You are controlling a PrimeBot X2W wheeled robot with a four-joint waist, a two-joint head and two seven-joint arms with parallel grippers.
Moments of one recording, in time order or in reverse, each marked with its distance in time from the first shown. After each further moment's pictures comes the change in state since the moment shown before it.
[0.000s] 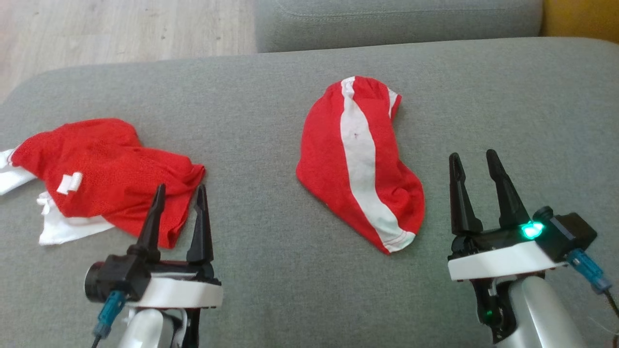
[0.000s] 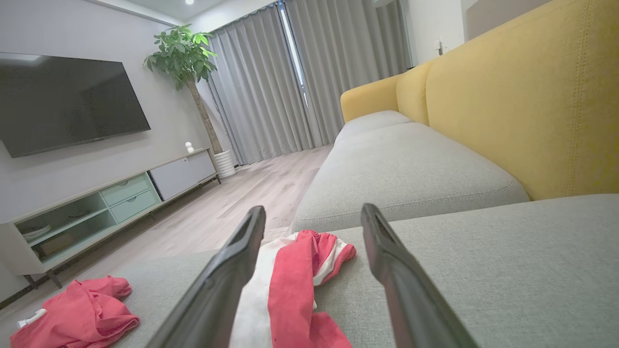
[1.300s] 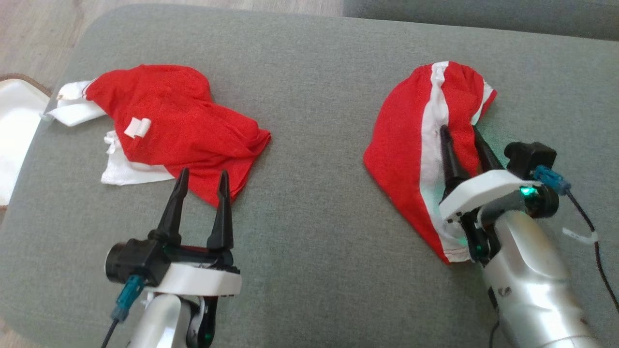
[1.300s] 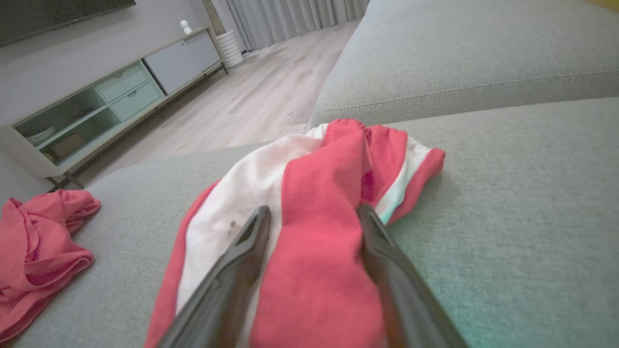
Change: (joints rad) left arm -0.055 -0.052 -0.015 0.028 0.035 -0.052 0.000; right arm -0.421 -0.005 -0.018 0.663 0.007 0.000 0.058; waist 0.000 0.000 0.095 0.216
